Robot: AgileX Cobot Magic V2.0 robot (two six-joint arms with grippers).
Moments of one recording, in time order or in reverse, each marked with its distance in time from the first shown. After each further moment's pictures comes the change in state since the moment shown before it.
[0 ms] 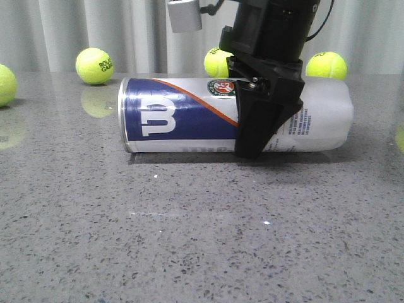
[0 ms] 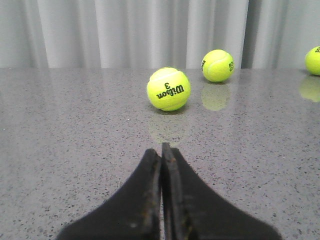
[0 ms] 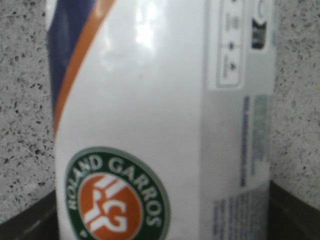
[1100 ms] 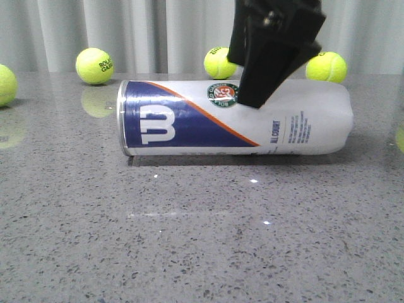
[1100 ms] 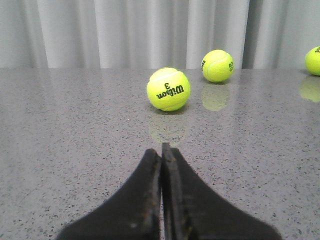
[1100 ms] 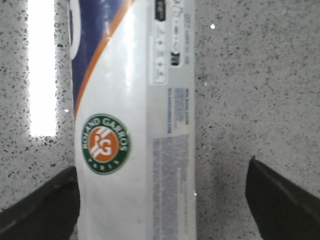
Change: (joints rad) left arm 0.000 0.000 0.000 0.000 0.000 0.000; right arm 0.000 -0.160 0.000 0.000 -0.021 0.000
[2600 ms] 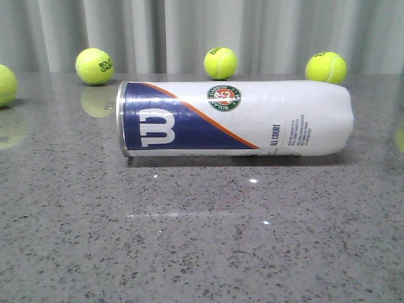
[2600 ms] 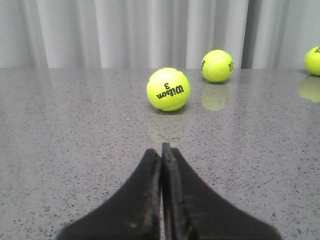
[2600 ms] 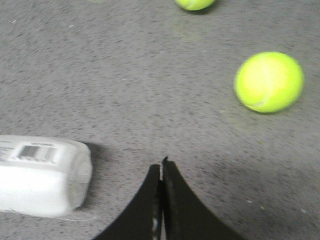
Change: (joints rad) left arm 0.000 0.000 0.000 0.000 0.000 0.000; right arm -0.380 -0.668 0.519 -0.211 -0.292 1.224
